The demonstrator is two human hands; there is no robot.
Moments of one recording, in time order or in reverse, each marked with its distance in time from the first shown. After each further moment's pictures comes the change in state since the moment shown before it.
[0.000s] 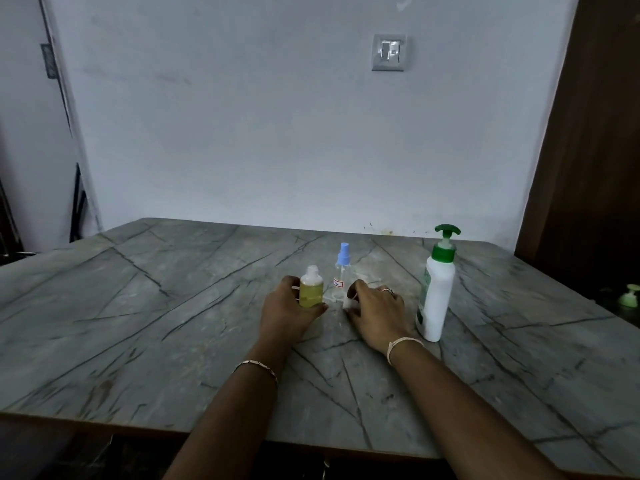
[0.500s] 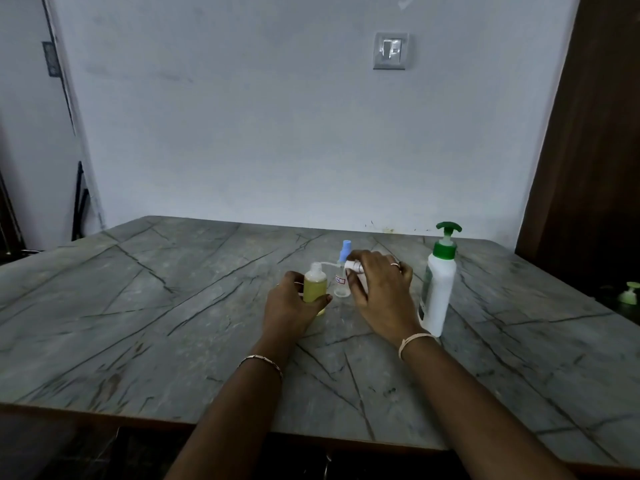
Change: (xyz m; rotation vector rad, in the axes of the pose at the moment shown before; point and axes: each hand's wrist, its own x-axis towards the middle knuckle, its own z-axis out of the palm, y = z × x) left_hand 0.000 -0.001 0.002 -0.020 0.033 0.029; right_hand 0.000 -0.013 -0.025 0.118 0.396 -0.187
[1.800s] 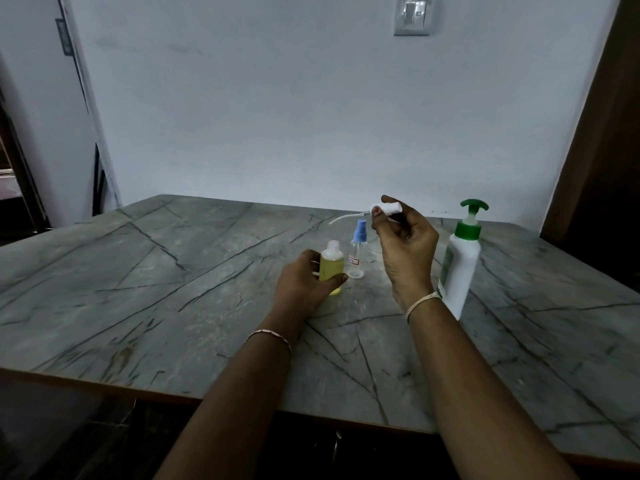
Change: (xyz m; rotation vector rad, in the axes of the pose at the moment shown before) left_hand 0.008 -0.003 0.000 0.028 -0.091 0.016; right_hand 0.033 -0.019 -0.004 1.112 0.375 0.463
